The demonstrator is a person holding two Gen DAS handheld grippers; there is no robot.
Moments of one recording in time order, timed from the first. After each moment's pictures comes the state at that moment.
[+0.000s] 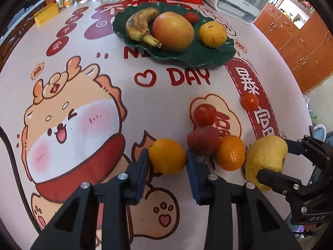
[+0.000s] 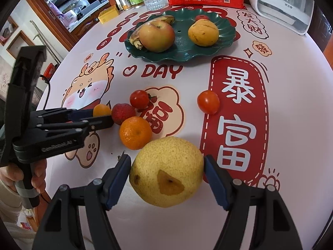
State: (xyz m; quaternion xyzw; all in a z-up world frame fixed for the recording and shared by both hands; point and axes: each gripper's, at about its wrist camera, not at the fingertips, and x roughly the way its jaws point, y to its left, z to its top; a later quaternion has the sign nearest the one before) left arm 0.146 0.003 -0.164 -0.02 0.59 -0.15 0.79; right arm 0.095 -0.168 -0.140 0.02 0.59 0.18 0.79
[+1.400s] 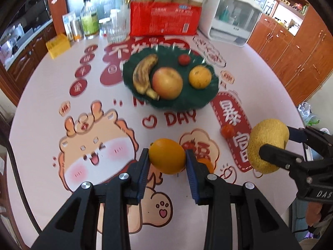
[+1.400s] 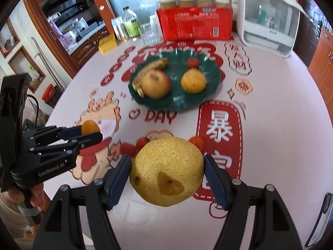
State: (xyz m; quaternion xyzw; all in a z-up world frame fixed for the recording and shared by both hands) left arm 0.136 0.004 -0.063 0.01 0.52 -0.13 0.84; right arm 0.107 -0.178 -0.055 0.03 0.52 0.15 0.84
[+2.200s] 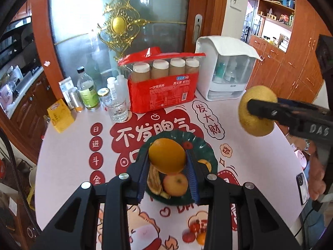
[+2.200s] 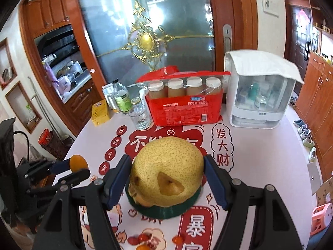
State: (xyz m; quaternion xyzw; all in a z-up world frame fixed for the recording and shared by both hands) left arm 0.272 -0.005 0.066 0.03 0.43 -0.15 0.89; right arm 0.267 -0.196 0.088 0.05 0.41 0.11 0.90
